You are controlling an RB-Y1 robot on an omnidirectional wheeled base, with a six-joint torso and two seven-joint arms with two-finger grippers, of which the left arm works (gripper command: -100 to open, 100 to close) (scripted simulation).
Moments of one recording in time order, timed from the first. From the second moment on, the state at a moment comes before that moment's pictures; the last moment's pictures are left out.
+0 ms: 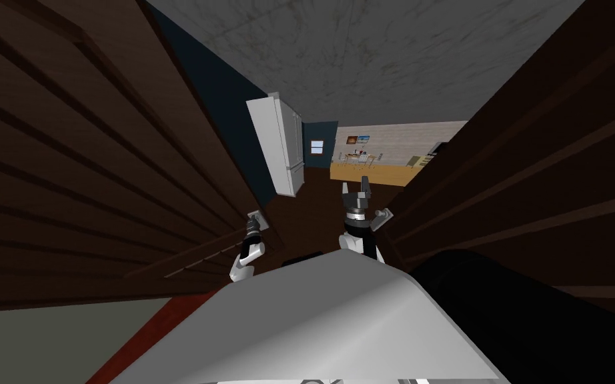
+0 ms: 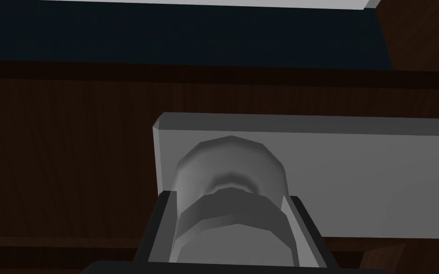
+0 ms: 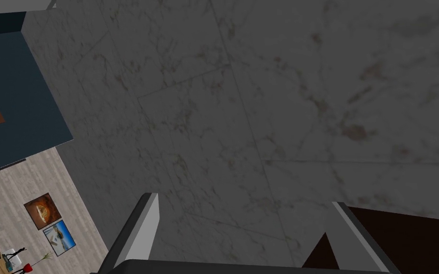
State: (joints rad) arm -0.01 0.00 0.25 -1.24 0.10 -0.31 -0.12
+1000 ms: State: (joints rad) arm -0.01 -0.01 0.36 -1.29 0.12 -0.28 -0.15
